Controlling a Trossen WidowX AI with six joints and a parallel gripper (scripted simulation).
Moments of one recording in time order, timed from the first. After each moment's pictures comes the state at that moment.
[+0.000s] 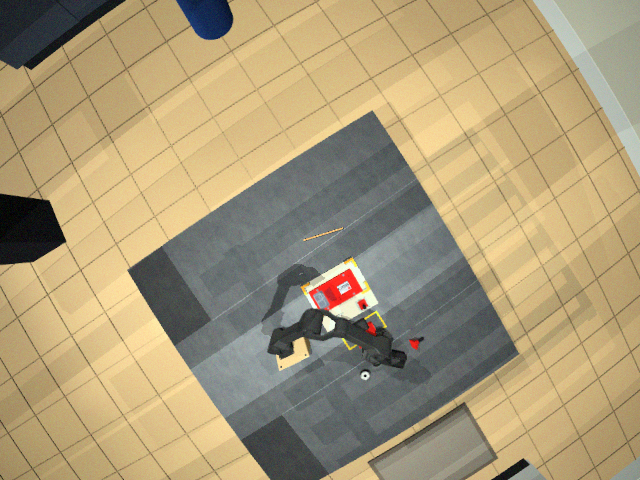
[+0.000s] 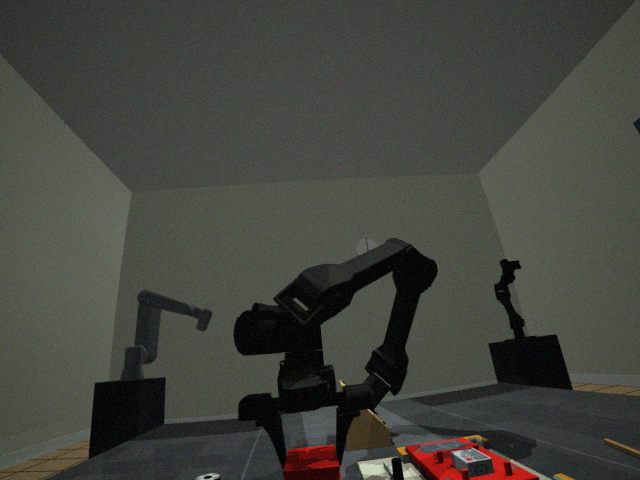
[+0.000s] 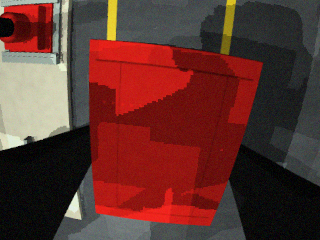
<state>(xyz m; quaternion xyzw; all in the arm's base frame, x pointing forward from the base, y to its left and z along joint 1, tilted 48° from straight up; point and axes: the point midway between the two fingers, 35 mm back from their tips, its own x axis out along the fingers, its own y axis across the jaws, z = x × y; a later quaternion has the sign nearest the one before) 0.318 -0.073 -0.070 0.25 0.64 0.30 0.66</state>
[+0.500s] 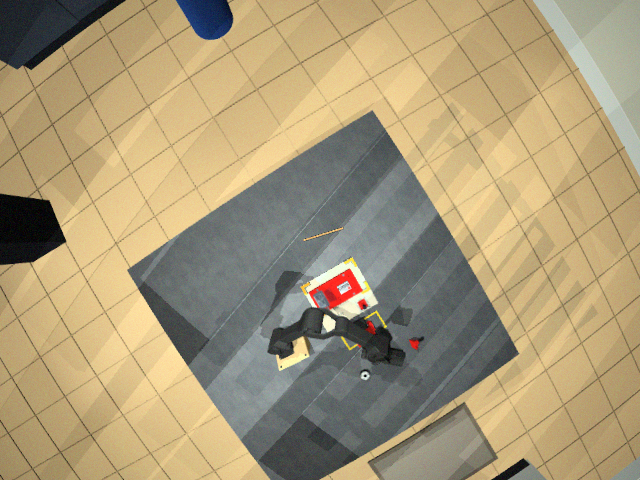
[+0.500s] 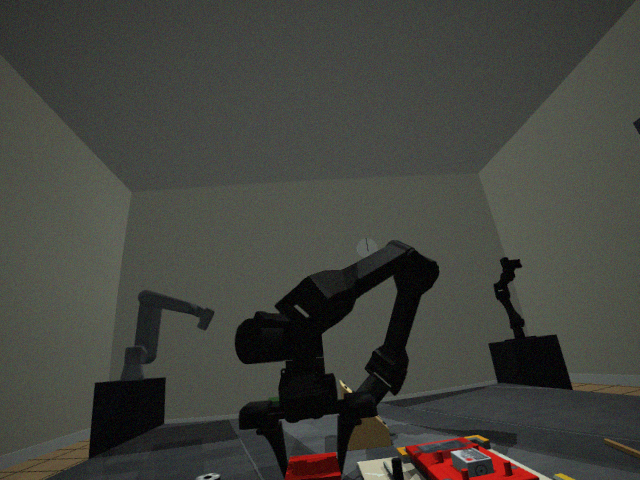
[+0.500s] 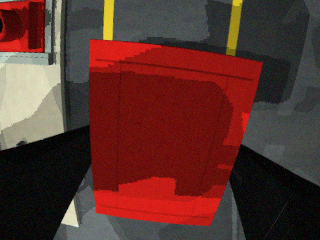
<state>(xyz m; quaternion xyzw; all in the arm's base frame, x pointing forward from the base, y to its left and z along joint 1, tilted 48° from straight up) 0.317 -0.064 -0.077 0.26 0.64 0.30 0.66</state>
